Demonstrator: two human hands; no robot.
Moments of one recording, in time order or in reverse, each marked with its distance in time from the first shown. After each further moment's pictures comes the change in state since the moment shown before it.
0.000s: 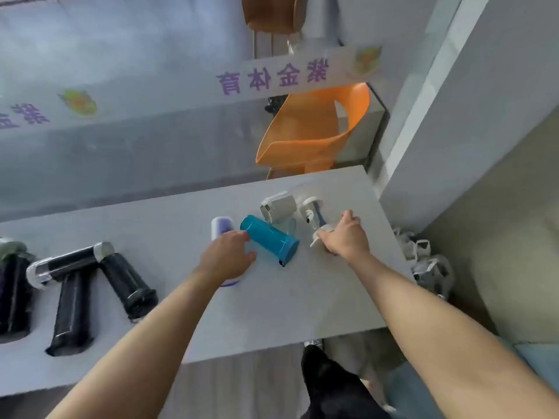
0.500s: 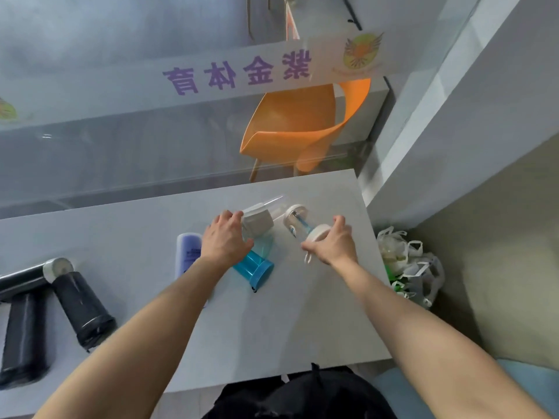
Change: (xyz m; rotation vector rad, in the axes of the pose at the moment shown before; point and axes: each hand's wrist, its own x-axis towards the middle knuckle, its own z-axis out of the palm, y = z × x) left_hand 0.126 0.048 0.015 0.028 0.035 -0.128; right_hand 0.077 0.009 -0.014 0.073 -0.163 0.056
